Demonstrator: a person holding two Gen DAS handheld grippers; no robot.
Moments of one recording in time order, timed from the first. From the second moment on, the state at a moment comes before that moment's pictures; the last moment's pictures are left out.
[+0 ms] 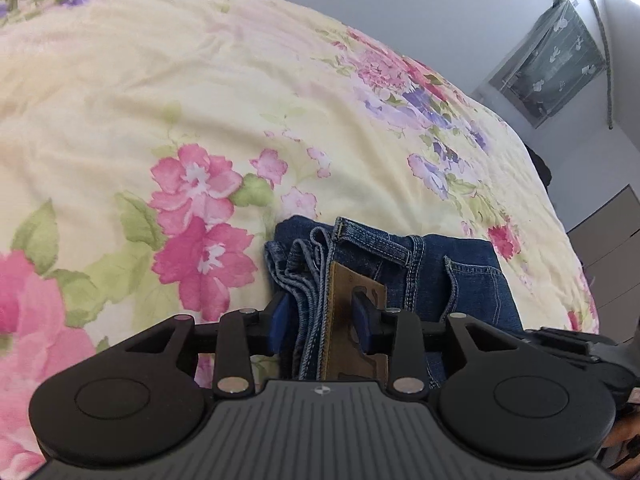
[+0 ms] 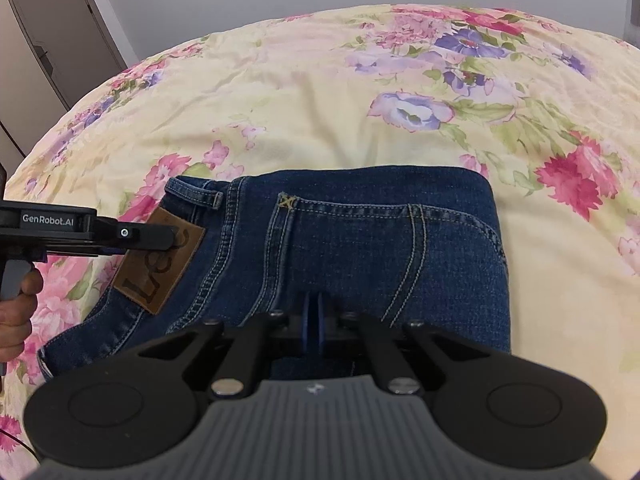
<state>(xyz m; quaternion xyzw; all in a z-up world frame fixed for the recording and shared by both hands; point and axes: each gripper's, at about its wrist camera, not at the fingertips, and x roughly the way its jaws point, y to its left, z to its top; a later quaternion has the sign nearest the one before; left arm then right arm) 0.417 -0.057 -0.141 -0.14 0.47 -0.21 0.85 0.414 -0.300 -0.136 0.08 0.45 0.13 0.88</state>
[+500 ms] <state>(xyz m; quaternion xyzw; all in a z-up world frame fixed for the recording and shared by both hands) 0.435 -0.093 -0.159 -0.12 0.43 -0.17 0.88 0.459 -0.354 -0.136 0.09 0.42 0.03 0.90</state>
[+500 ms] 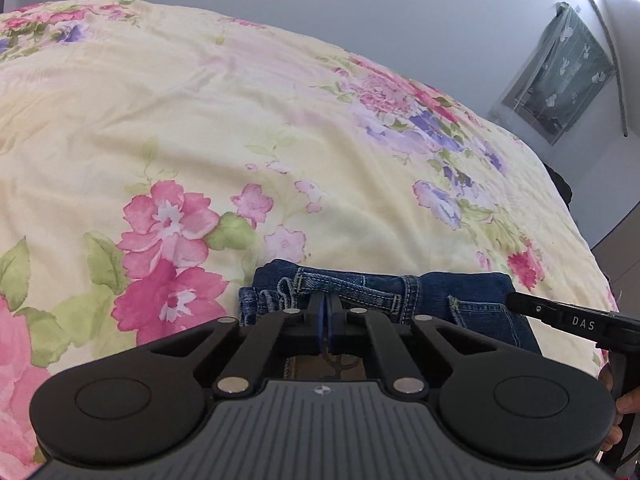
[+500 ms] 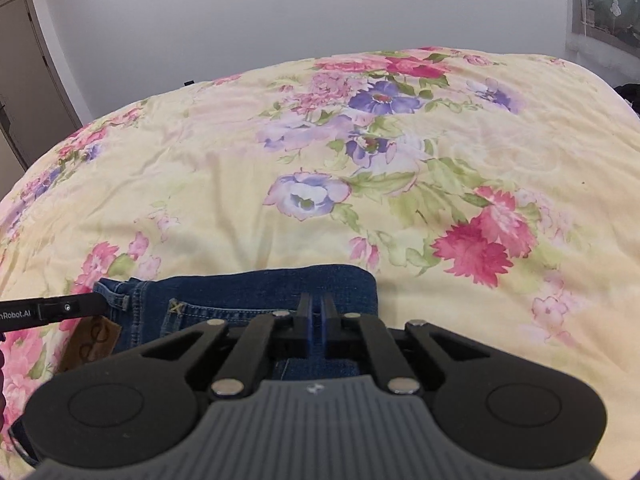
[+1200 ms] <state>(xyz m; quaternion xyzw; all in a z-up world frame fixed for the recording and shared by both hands) 0.309 -0.094 -0.107 0.00 0.38 -0.20 0.90 0.321 -0.343 -0.098 0.07 0.41 0.07 0.90</state>
